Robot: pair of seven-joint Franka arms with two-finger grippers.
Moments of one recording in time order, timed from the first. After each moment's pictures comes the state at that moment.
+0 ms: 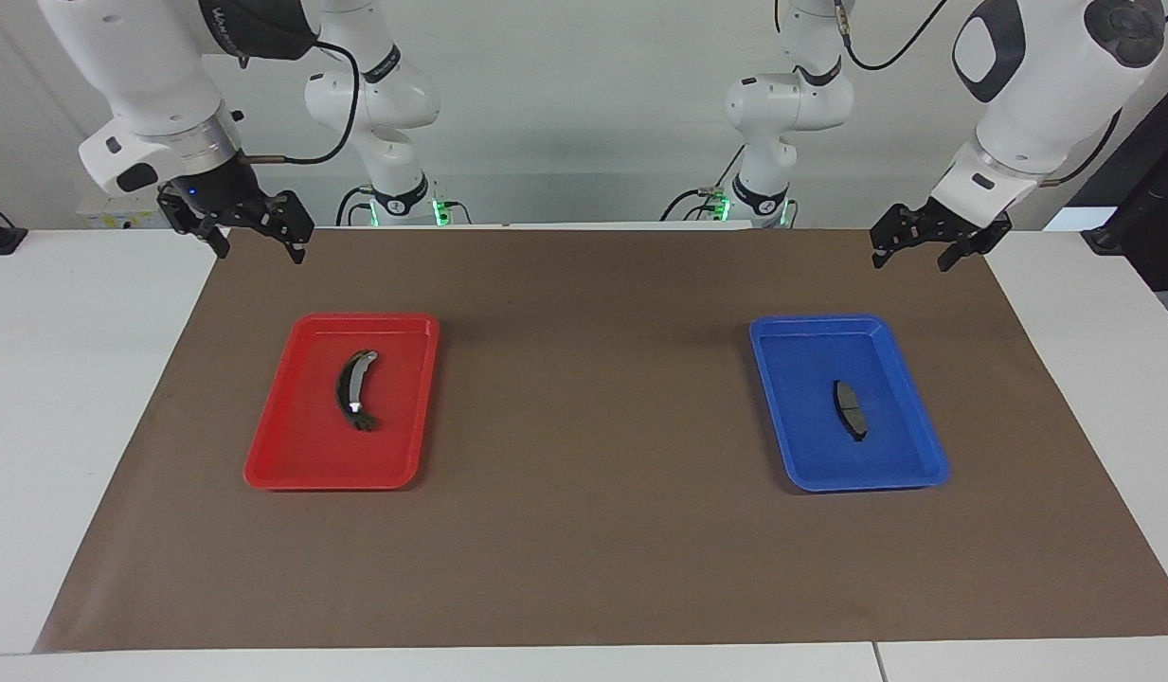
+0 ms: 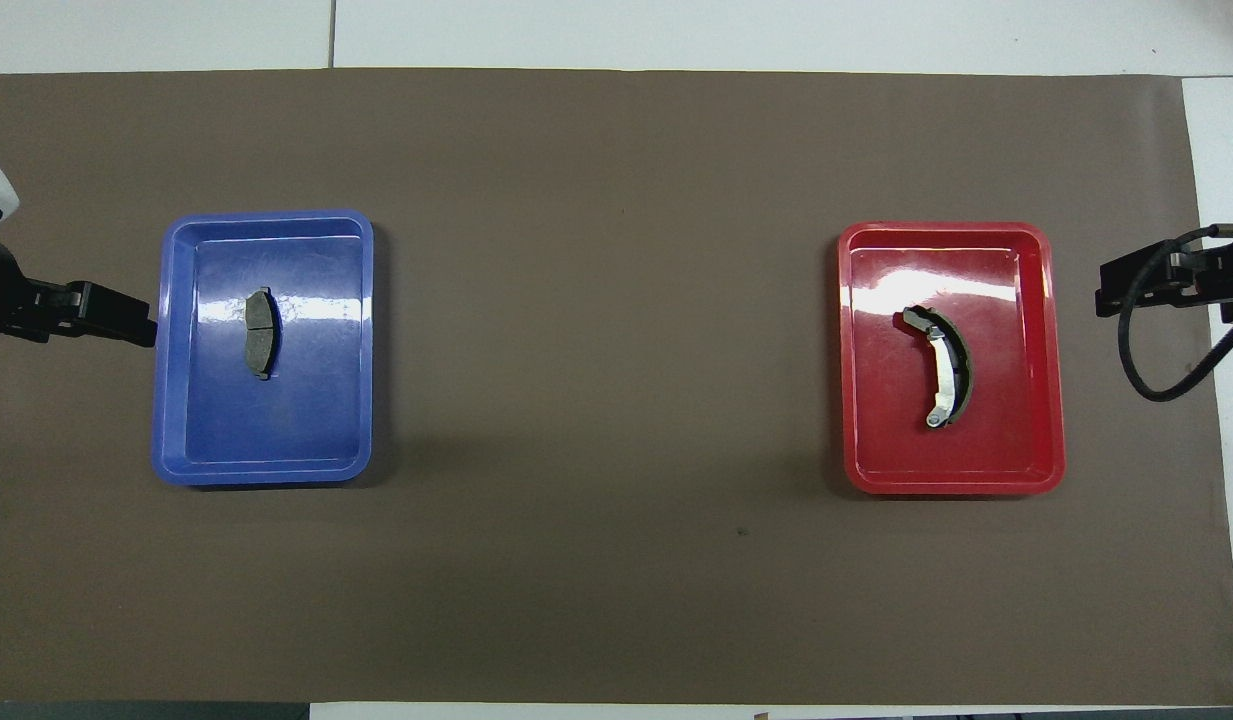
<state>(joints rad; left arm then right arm) -0.05 -0.03 -0.01 -1.71 -0.02 1.64 0.08 0.00 0.00 -0.01 -1.55 -0.04 1.49 0.09</state>
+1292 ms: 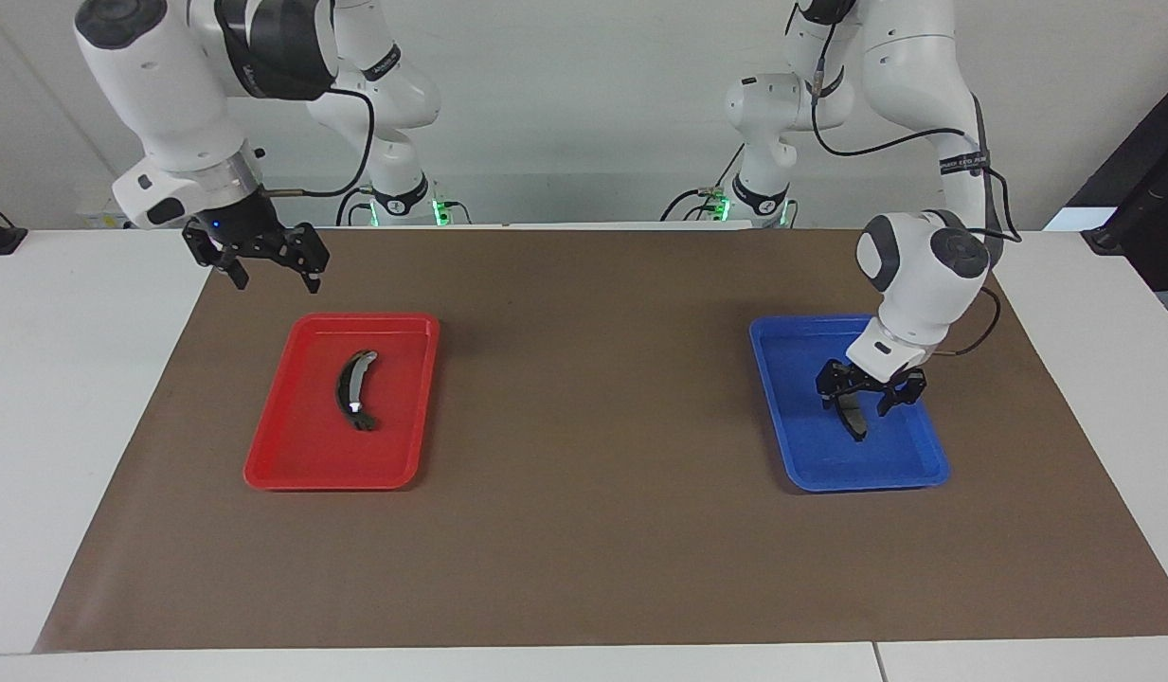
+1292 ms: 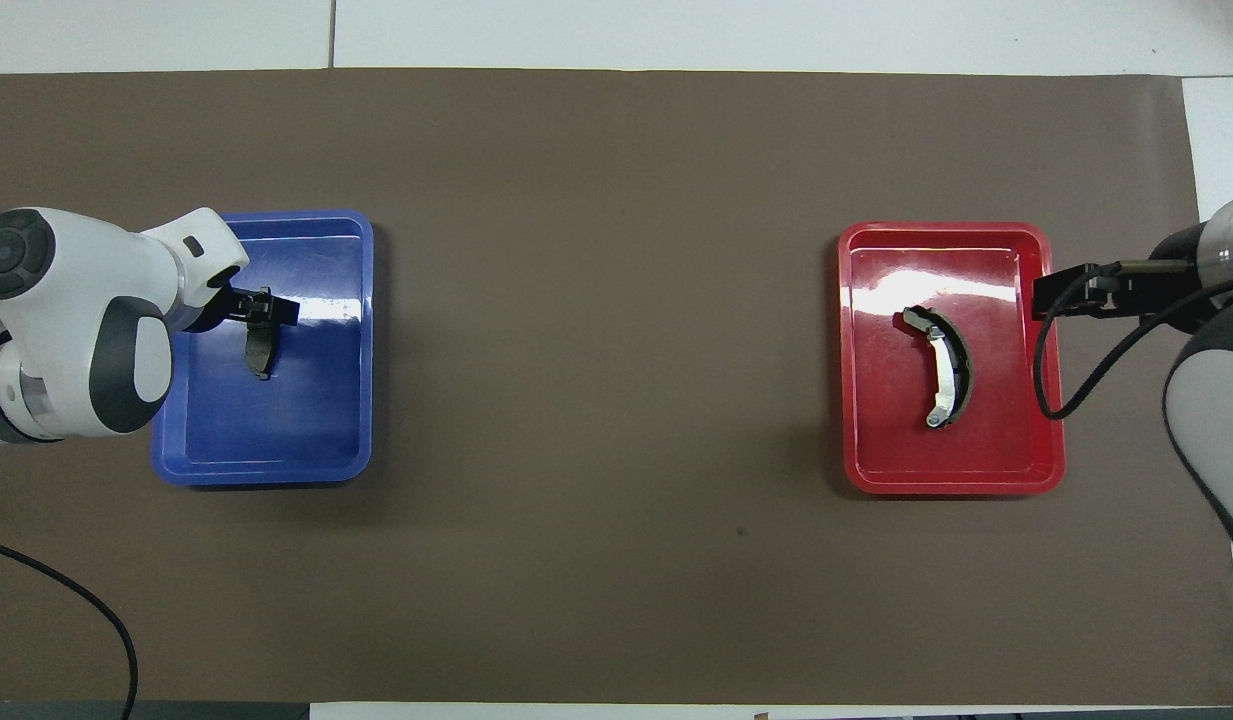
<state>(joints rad) -0.03 0.25 -0.01 -2.07 -0.02 2.39 0.20 0.01 -0.07 -0.01 -1.87 -0.02 1.81 0.08</state>
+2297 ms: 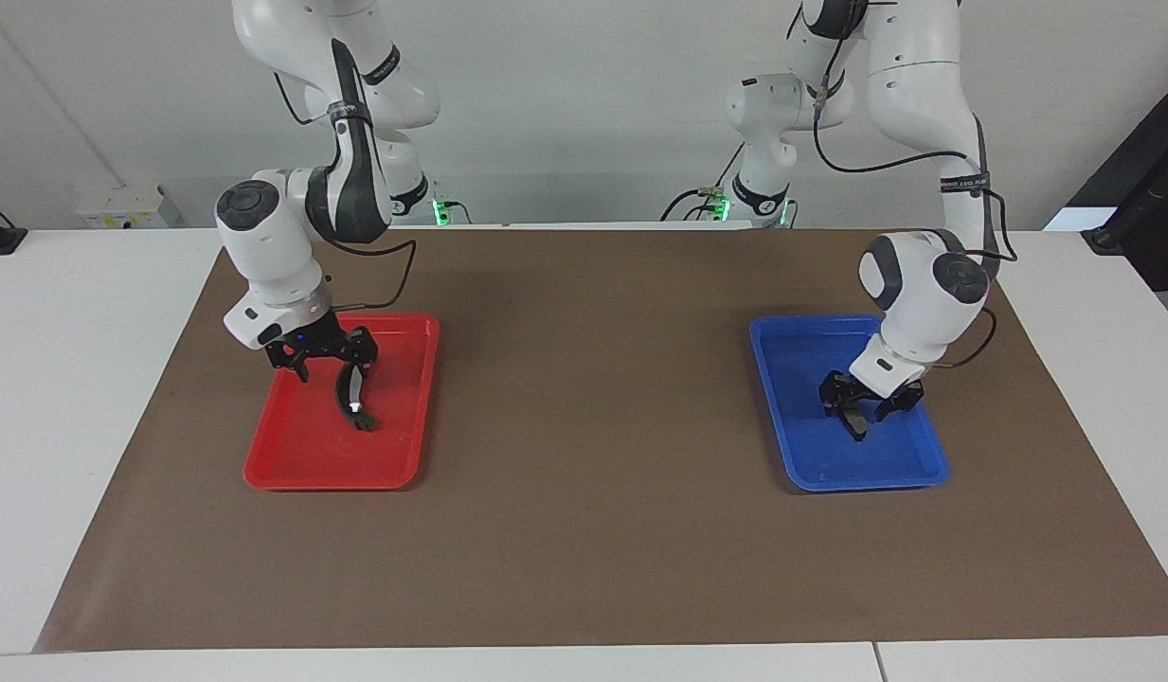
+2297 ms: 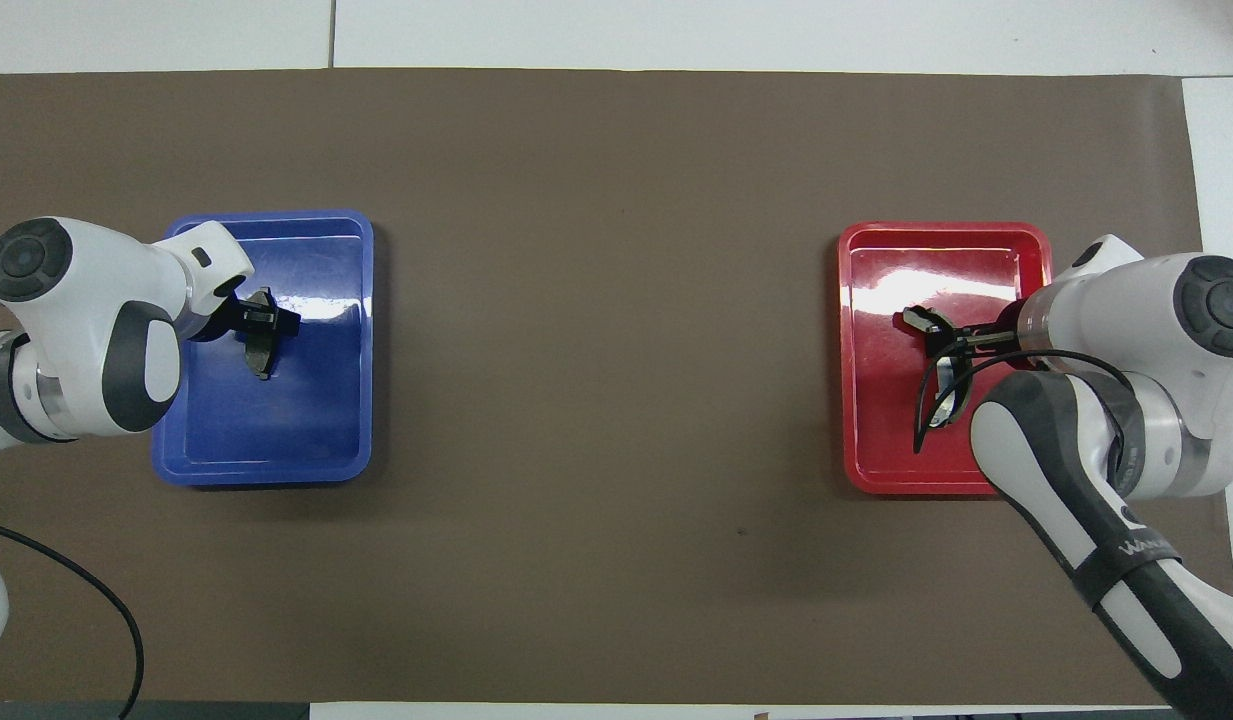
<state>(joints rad) -0.01 0.28 -0.02 -2.08 -0.02 2.39 0.20 0.00 0.06 -0.01 -2.24 -0.02 2.38 -0.05</state>
